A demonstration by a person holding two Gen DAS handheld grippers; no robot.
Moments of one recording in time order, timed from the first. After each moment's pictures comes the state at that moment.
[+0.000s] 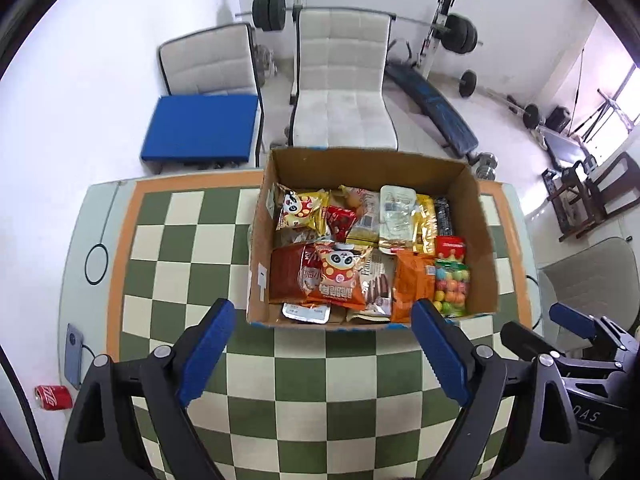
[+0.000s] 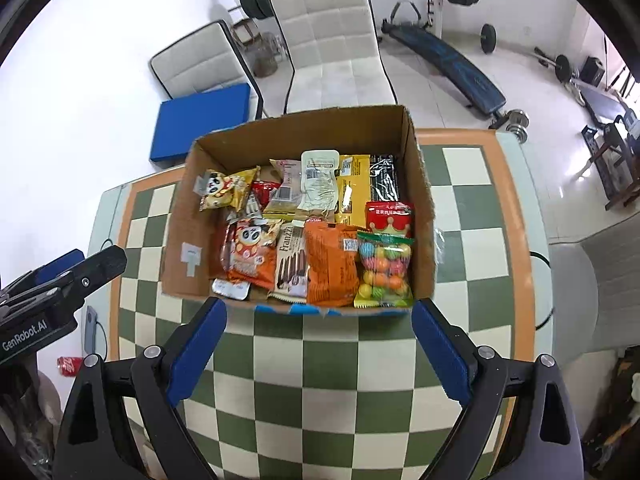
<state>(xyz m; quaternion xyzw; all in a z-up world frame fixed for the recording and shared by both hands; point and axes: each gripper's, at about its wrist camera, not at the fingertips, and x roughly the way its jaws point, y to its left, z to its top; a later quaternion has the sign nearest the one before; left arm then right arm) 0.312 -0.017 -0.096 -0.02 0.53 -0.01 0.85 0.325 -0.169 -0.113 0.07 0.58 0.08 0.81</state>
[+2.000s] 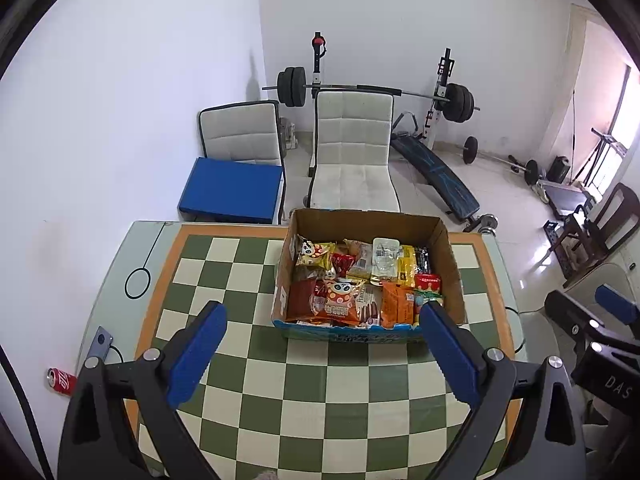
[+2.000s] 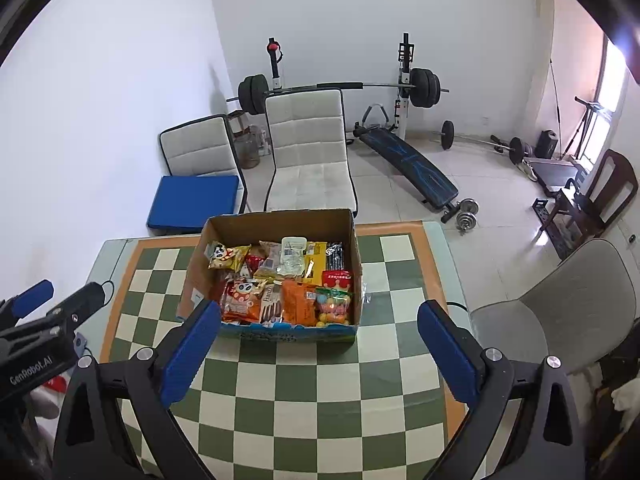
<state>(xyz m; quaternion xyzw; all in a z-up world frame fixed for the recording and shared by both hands) 0.211 -0.032 -0.018 -0.02 0.42 0.04 0.91 0.208 -0.191 0.024 0.02 0.42 0.02 0.91</state>
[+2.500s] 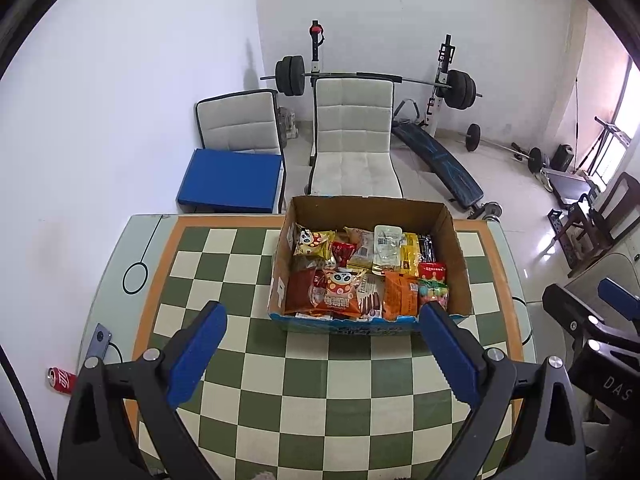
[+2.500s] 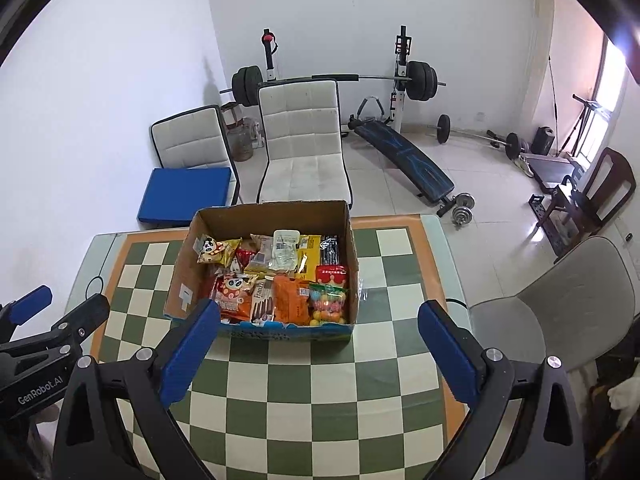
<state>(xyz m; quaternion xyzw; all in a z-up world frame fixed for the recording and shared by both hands) 0.220 -0.040 -0.031 -0.01 0.43 0.04 0.90 0.219 -0.190 0.003 0.01 0.43 0.01 0.90</state>
